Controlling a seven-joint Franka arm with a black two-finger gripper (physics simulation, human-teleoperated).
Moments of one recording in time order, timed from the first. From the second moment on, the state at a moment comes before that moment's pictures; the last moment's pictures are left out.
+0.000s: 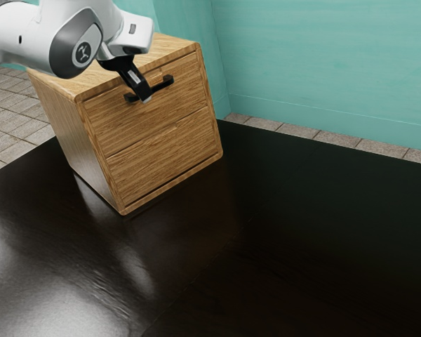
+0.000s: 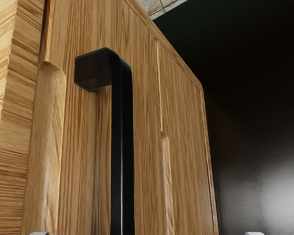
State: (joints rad) arm 0.46 0.28 -0.29 -1.18 0.35 1.96 0.50
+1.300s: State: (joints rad) arm 0.31 0.31 -0.28 -1.26 0.27 2.00 0.48
